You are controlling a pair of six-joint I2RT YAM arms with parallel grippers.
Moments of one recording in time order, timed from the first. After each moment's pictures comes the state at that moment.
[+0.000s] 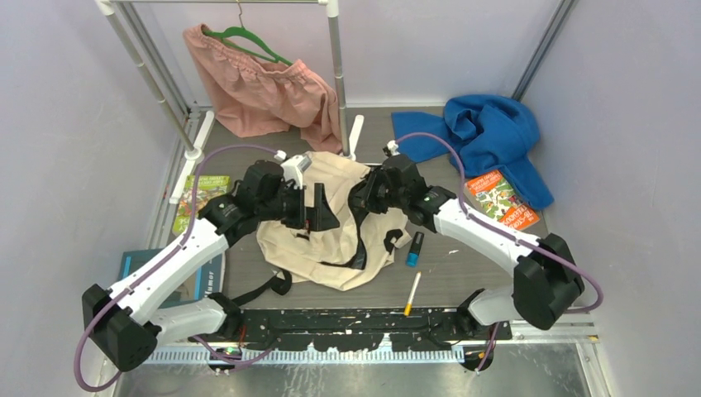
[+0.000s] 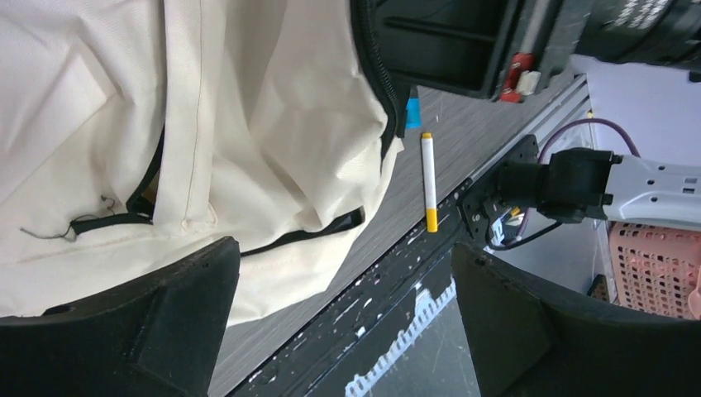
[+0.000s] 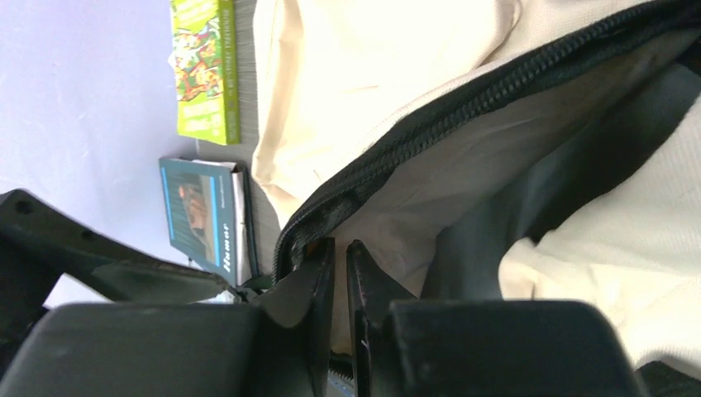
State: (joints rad) left arm -0.64 1.11 0.99 -0.53 0.32 -0.54; right arm 0.66 1.39 0.95 -0.16 -0.16 0.94
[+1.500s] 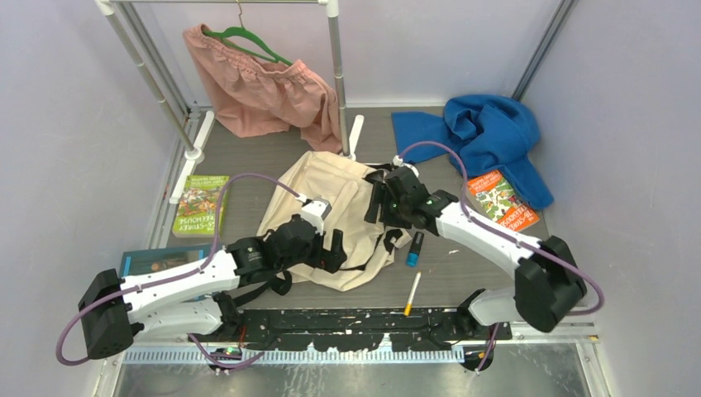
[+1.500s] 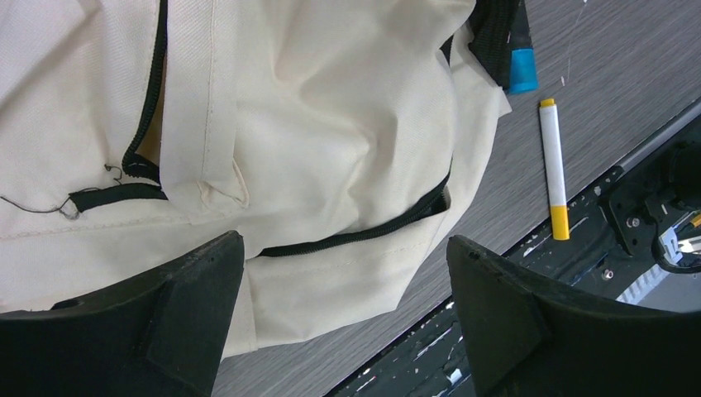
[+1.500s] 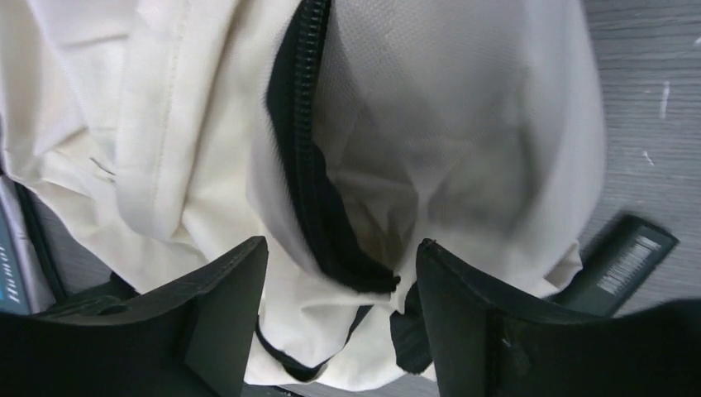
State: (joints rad) left arm -1.05 1.03 0.65 -0.26 -0.21 -0.55; right arm 0.65 1.31 0.90 -0.43 0.05 0.73
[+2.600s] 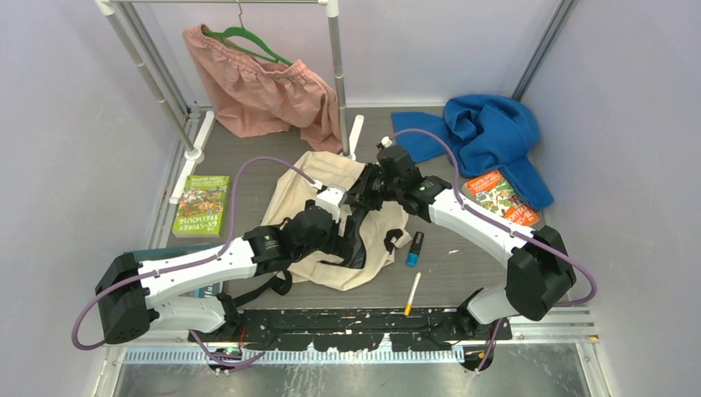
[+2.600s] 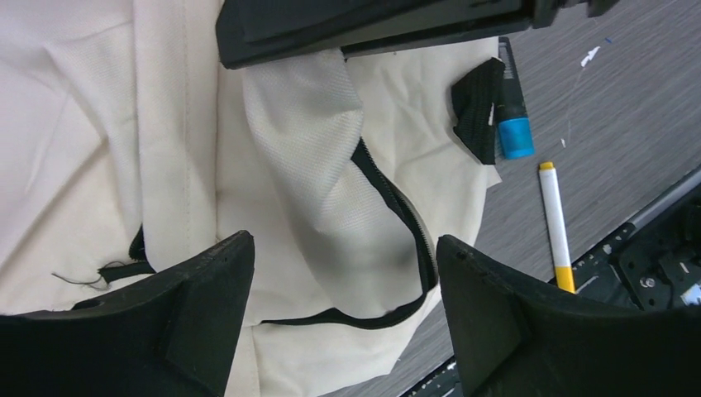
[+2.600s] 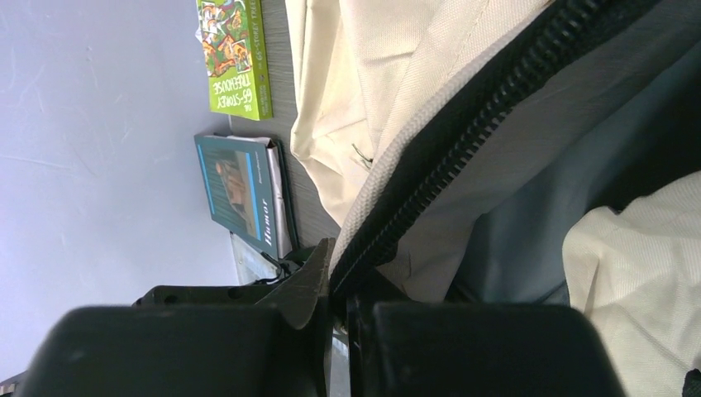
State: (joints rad) left arm -1.07 1.19 0.82 -0.24 -0.30 -0.47; right arm 0.67 1.44 1.06 -0.25 -0.27 1.02
